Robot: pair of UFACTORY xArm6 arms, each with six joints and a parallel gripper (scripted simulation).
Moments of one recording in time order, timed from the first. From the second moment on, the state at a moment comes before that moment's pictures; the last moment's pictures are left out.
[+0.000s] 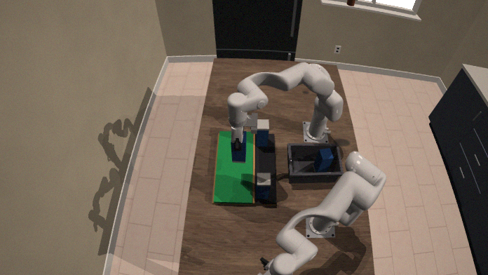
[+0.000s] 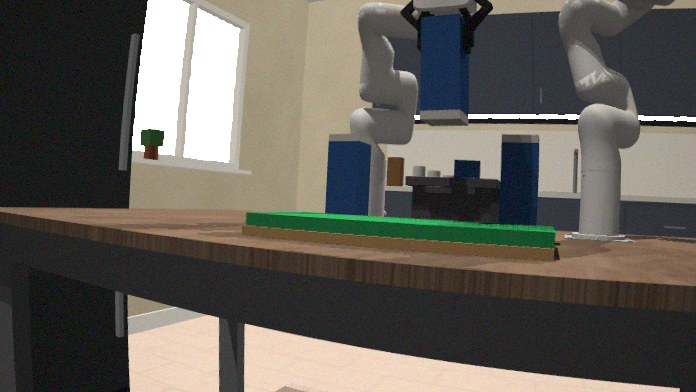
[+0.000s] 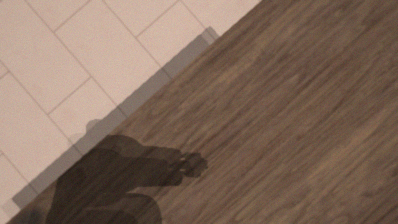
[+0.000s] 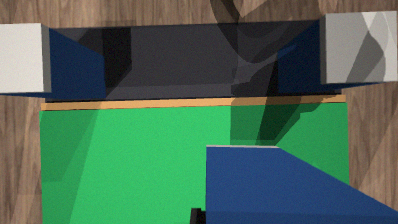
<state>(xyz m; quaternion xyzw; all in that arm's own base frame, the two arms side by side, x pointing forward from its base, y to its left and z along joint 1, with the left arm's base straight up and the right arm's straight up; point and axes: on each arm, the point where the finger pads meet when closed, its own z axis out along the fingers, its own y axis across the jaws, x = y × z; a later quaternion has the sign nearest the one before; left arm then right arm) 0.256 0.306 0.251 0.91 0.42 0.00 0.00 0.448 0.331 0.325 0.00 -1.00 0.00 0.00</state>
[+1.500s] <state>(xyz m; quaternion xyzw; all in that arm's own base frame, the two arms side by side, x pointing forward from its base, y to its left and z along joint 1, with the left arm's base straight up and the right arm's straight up) 0.256 0.306 0.251 0.91 0.42 0.00 0.00 0.390 0.329 0.356 0.01 -1.00 0.00 0.00</state>
